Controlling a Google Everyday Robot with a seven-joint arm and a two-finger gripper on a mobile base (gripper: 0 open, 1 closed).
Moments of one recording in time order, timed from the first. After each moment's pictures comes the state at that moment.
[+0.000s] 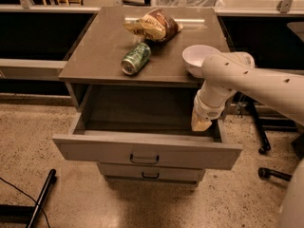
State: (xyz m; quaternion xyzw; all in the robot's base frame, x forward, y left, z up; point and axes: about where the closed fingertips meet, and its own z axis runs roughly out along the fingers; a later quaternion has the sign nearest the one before) arm 0.583 -0.169 0.662 -0.72 0.68 0.02 0.08
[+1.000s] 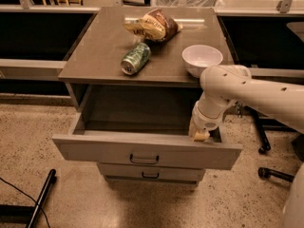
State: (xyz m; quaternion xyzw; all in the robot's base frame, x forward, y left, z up) arm 0.554 -0.162 0.630 -0.72 0.69 0.05 0.07
